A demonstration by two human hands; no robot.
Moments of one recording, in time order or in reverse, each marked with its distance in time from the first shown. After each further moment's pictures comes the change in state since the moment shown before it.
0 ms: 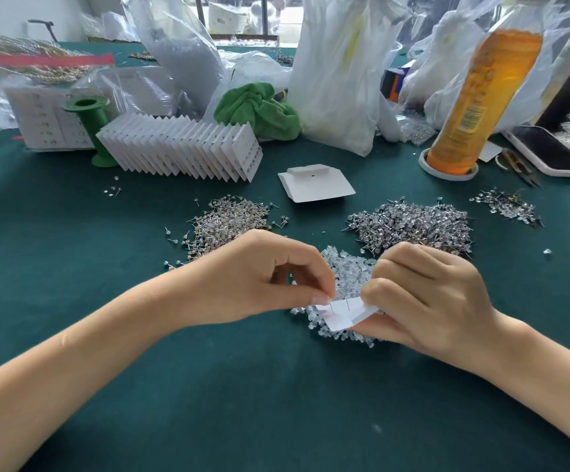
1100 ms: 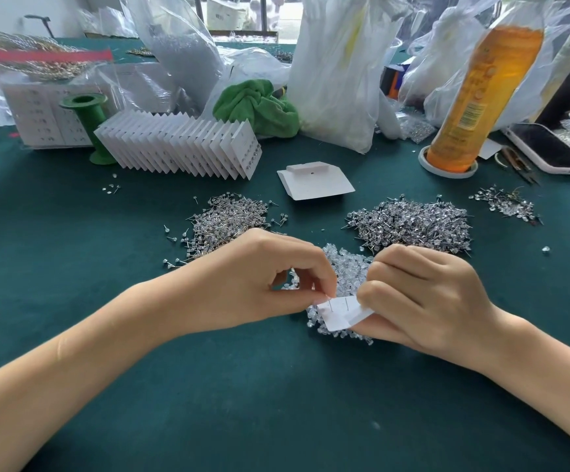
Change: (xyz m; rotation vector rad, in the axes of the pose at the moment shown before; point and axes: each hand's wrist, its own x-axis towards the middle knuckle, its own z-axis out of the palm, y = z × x) left_hand -0.002 0.007 0.000 0.266 0.045 0.180; right_hand 0.003 0.000 -0.002 -0.009 -0.043 -0.042
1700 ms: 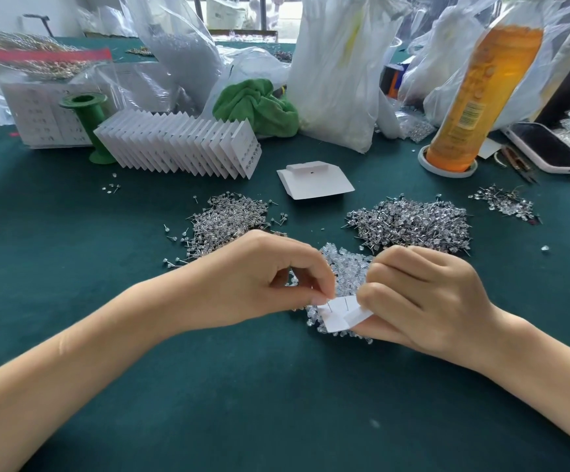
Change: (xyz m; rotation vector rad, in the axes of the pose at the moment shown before) left_hand 0.000 -0.004 0.001 -0.065 -0.025 -0.070; right_hand 0.000 -0.001 -0.001 -0.003 -0.006 -0.012
